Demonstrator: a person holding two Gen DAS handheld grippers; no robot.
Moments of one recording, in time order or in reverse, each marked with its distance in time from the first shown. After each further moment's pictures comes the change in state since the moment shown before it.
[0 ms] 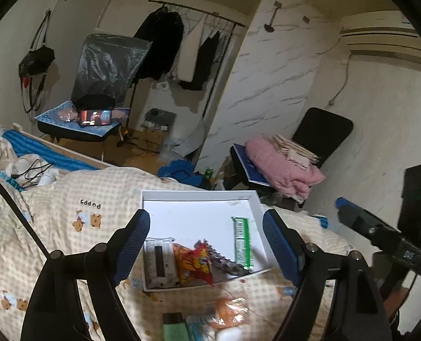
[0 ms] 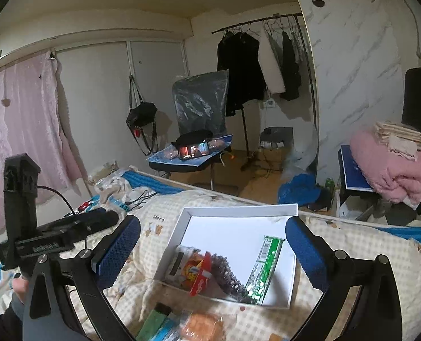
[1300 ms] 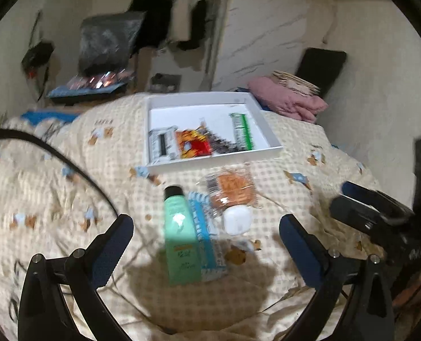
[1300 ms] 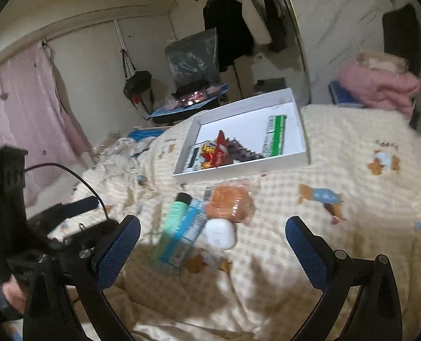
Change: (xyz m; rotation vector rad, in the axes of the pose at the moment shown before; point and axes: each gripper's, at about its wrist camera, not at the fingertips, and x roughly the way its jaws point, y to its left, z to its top) left arm -0.044 -0.027 -0.165 0.083 0.185 0.119; right arm -0.058 0.029 -0.165 0.078 0.135 -0.047
